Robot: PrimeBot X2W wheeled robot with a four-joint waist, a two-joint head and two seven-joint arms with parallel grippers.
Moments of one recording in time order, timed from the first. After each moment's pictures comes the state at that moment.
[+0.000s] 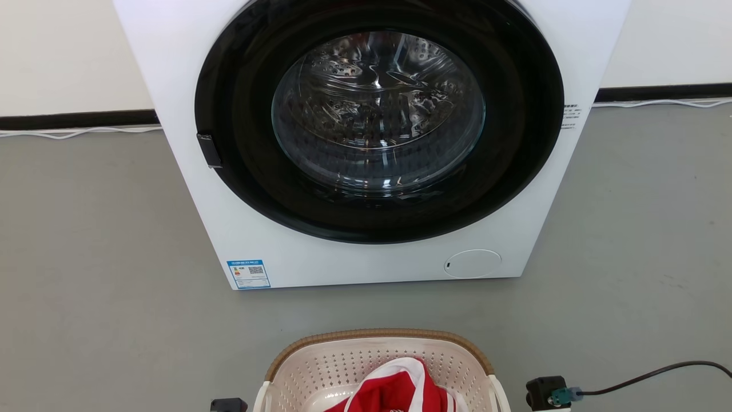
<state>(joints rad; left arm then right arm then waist) -0.33 0.02 -0.56 1.27 -0.64 0.06 -0.18 -0.39 -0.05 0.87 1.25 0.93 0.13 -0.11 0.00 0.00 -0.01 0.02</state>
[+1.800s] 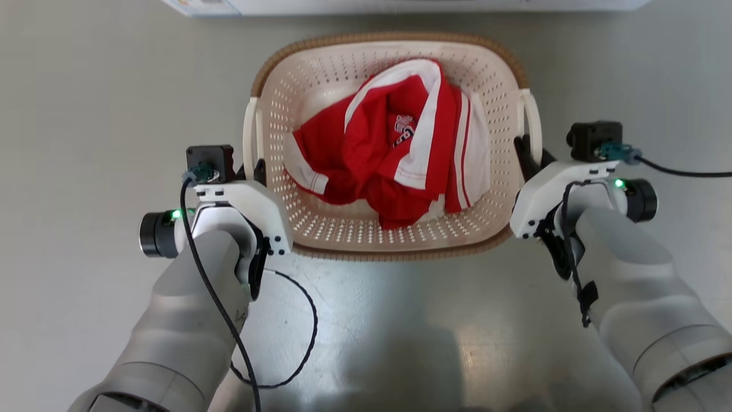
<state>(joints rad) -0.92 0.03 -0.56 1.22 -0.67 0.08 -0.25 -0.98 -0.07 0.47 1.30 0.55 0.13 -0.22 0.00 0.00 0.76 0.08</state>
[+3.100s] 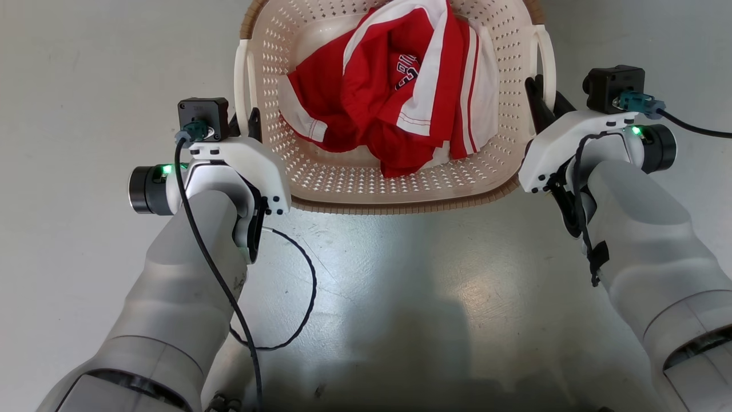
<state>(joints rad) -1.00 0.03 -0.47 1.18 -0.55 0.10 -0.26 -1.09 -0.08 0.42 1.30 0.47 0.13 -0.25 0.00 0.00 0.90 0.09</state>
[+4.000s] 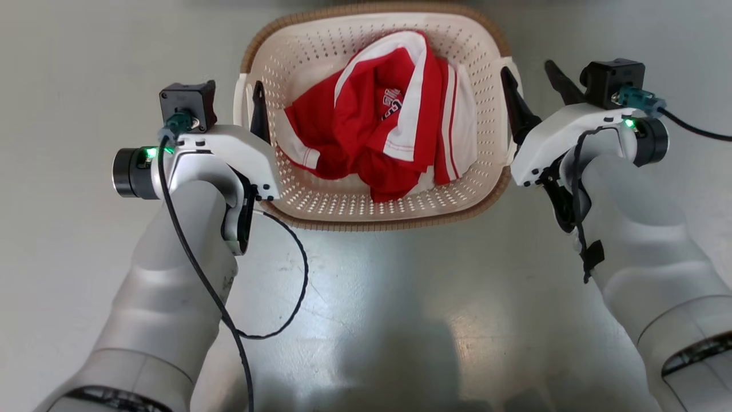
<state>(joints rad) -0.95 0.07 -0.37 1.01 -0.43 0.12 -0.26 -1.07 -0.08 0.38 1.22 0.47 0.13 -0.25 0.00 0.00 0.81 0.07</state>
